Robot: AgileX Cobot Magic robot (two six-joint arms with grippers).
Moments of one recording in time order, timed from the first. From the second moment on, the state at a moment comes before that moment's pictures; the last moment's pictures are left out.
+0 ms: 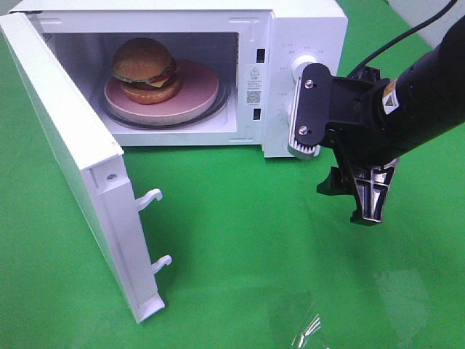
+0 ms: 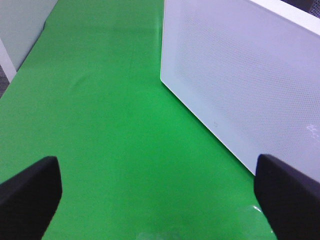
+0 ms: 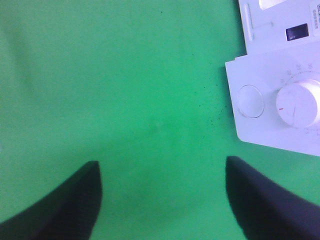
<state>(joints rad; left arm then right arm) 0.16 0.00 -0.52 -0.17 1.07 0.15 0.55 1.49 -0.85 -0.17 0.42 -0.82</state>
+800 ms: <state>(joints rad) 0.16 0.00 -0.52 -0.17 1.07 0.15 0.64 1.49 -0.85 -0.47 0.42 -0.82</state>
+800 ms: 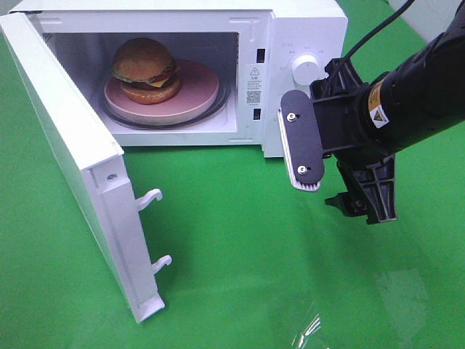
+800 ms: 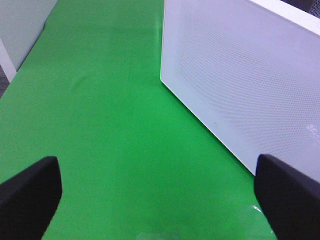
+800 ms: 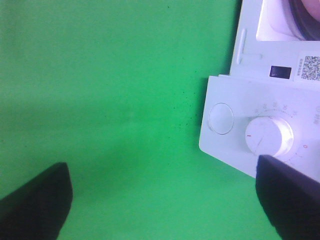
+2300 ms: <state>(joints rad) 0.16 0.00 -0.52 -0.17 1.07 0.15 0.72 1.87 -1.30 -0.49 0.37 -0.81</state>
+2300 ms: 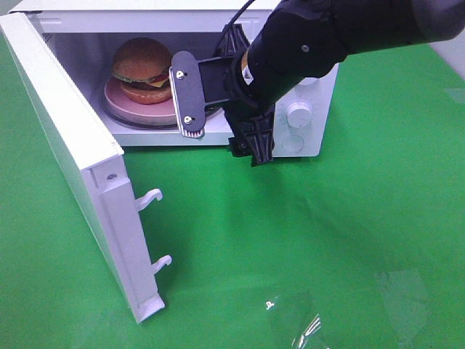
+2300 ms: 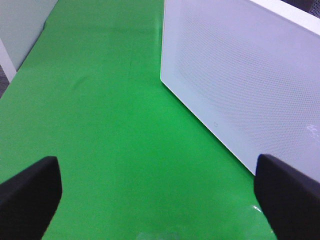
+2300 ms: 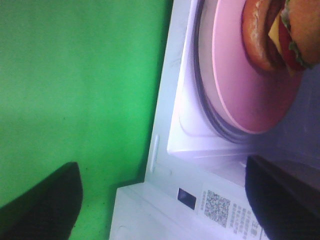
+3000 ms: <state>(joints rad) 0.16 0.00 -0.52 -0.17 1.07 0.15 0.73 2.08 -1.49 -0.43 0.30 -0.81</state>
